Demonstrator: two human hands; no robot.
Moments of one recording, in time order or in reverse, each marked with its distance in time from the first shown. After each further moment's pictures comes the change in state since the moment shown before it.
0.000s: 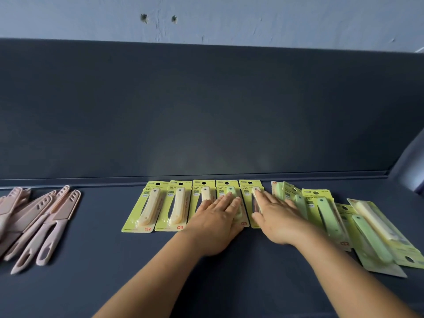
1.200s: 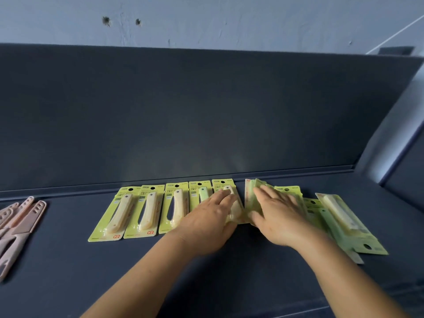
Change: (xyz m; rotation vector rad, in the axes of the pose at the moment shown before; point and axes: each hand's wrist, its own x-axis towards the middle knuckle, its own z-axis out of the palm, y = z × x) left_hand 0.007 0.046 -0.022 -0.166 0.098 0.104; right_hand -0.037 0.040 -0.019 0.024 0.153 0.024
